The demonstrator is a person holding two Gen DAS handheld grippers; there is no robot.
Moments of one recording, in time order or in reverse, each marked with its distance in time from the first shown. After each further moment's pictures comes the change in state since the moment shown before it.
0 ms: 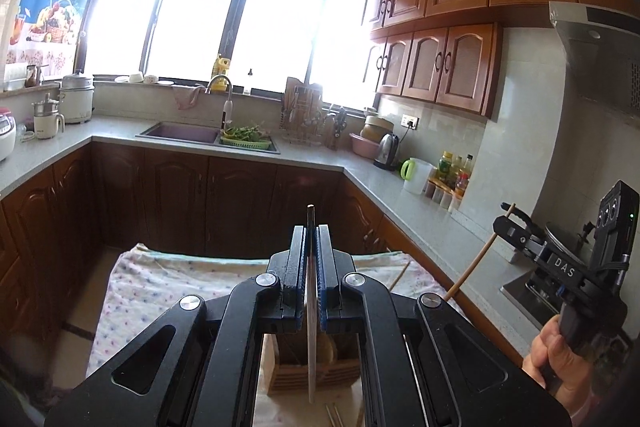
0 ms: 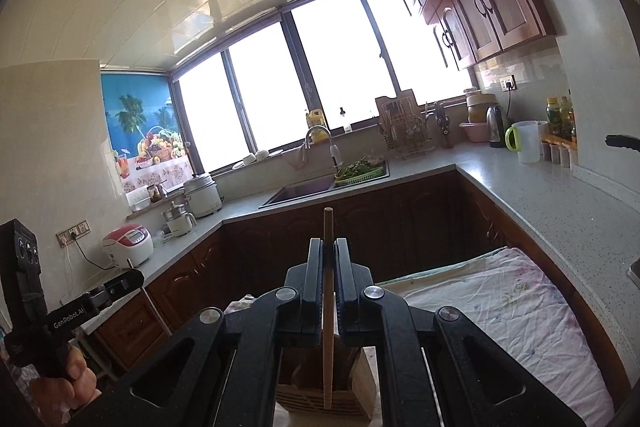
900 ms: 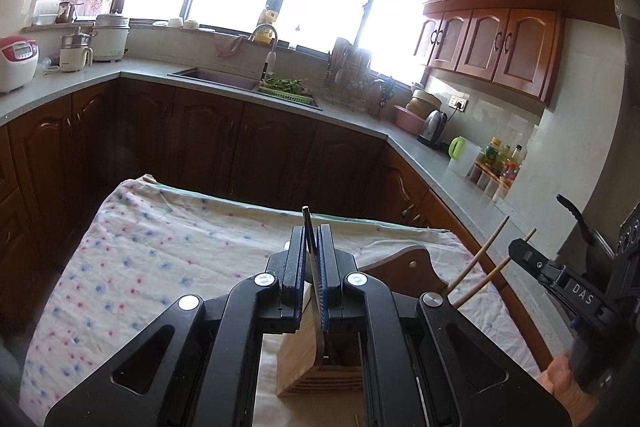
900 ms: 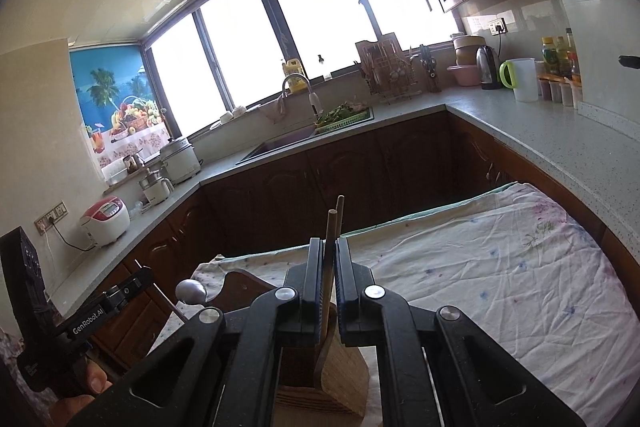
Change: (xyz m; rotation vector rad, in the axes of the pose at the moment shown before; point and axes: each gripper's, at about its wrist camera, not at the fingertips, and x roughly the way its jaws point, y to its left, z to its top) left arm 0.092 0.039 -0.090 -0.143 0.114 0.104; right arm 0.083 -0.032 -0.078 0.058 0.179 -0.042
